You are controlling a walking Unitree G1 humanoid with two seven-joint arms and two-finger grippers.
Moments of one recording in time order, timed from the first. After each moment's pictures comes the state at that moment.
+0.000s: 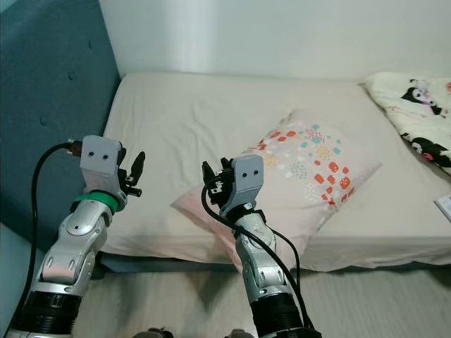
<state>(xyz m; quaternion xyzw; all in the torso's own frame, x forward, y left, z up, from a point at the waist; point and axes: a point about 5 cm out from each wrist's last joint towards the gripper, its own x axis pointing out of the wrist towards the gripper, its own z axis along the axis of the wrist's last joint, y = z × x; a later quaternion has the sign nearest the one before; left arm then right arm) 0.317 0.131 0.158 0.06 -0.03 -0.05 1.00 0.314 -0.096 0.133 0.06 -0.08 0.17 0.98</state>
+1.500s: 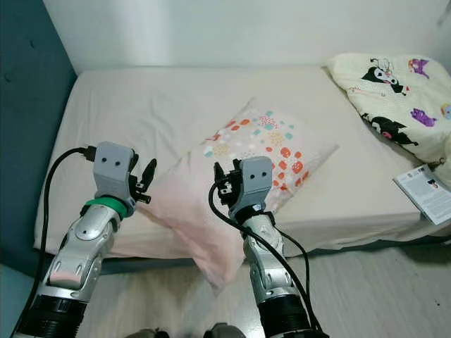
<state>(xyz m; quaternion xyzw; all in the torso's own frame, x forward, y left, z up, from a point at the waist) 0.314 0.124 0.152 0.07 -0.02 -0.07 0.99 0.313 -0.106 0.130 0.04 -0.08 0.15 0.98</state>
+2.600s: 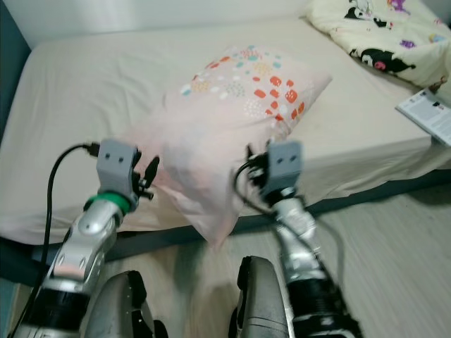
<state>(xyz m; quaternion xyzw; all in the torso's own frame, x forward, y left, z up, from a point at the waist) 0.335 0.117 0.182 0.08 -0.06 -0.08 0.99 0.334 -0.187 0.180 -0.05 -0.16 0.03 0.99</state>
